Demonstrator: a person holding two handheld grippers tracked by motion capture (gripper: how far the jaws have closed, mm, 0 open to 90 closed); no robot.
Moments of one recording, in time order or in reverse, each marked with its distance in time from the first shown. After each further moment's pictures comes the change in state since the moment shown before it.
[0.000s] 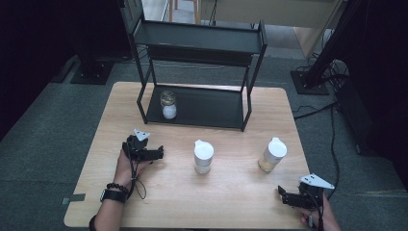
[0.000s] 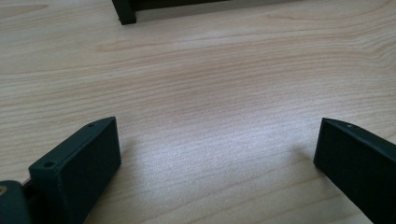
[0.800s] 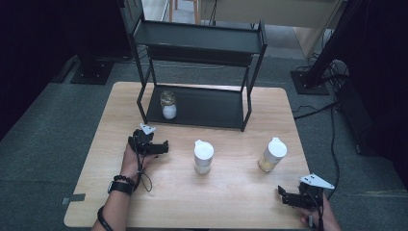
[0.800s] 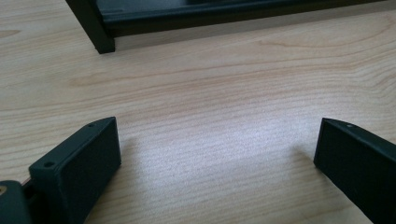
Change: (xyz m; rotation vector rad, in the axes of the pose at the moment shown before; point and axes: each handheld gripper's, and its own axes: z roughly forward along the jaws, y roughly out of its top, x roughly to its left) left arm -0.009 0.018 0.018 -0.002 -0.005 0.001; right arm 0.000 0.000 0.000 0.000 0.001 -0.001
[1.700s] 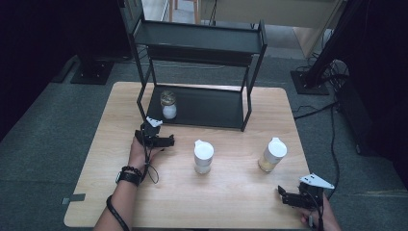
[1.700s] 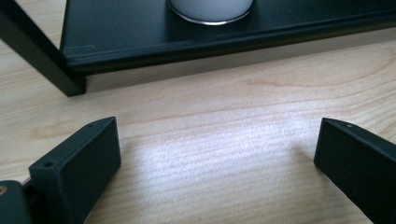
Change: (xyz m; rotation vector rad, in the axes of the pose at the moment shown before) left arm -0.010 0.021 0.022 0.000 -0.004 0.004; right arm 0.000 0.000 0.000 0.000 0.001 0.001
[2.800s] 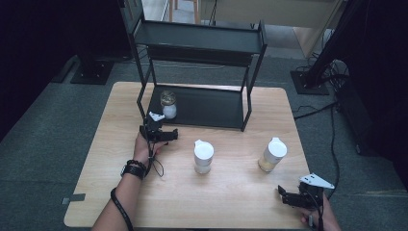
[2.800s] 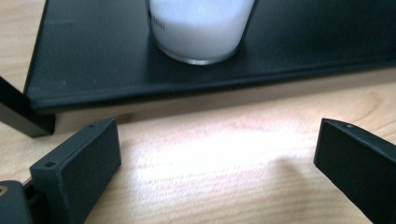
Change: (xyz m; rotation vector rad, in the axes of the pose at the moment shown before) left arm -0.003 0.017 0.016 -0.020 -0.037 -0.033; right arm 0.000 0.000 0.000 0.001 0.000 0.001
